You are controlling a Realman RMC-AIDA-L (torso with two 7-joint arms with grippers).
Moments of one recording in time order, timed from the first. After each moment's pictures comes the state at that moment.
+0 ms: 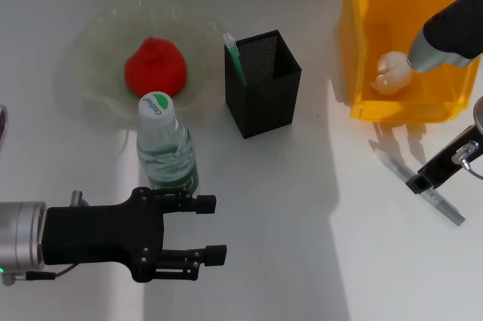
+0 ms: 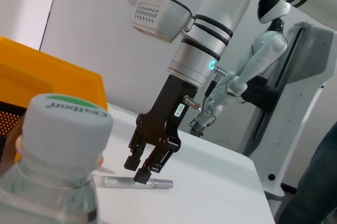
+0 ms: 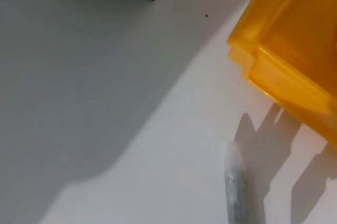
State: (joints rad) left arm -0.36 -2.07 0.94 0.60 1.87 1.78 -1.25; right arm 0.54 2.08 -1.42 -1.33 -2.76 -1.59 2.66
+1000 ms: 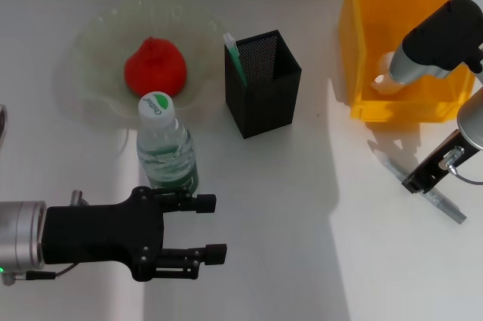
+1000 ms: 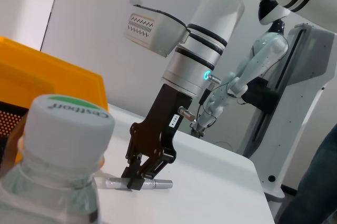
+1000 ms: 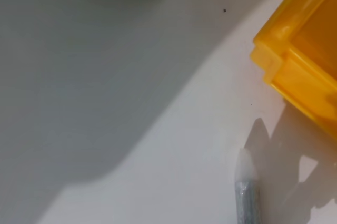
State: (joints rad) left arm -0.36 -2.07 0.94 0.60 1.87 1.78 -1.25; right arm 0.57 2.08 -1.47 -1.25 -2.76 -1.53 2.64
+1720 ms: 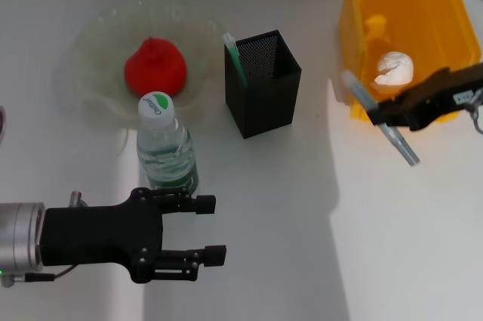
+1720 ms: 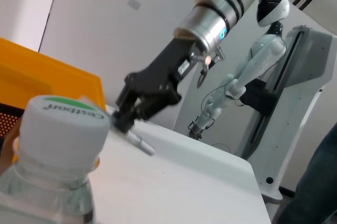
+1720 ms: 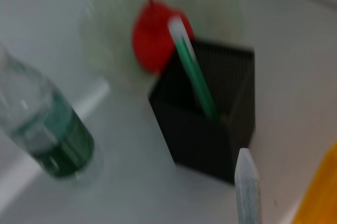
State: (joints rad) left arm -0.36 -2.07 0.93 0.60 1.87 1.79 -1.25; right arm 0.45 2.08 -1.19 -1.48 -2.38 -1.58 2.39
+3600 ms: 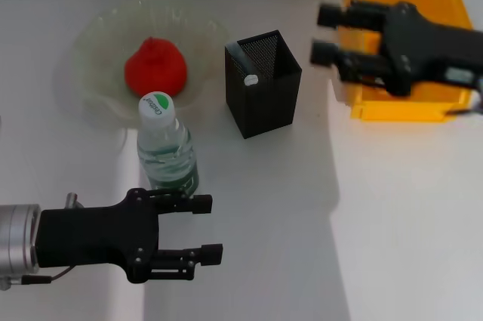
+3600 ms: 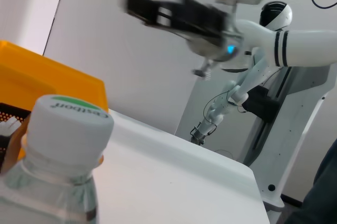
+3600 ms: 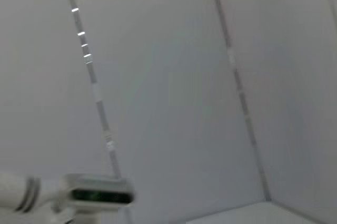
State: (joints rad) left arm -0.35 -2.07 0.93 0.59 1.86 1.79 -1.26; right arm 0.50 2.03 -0.94 -0.72 -1.52 -1.69 1.37
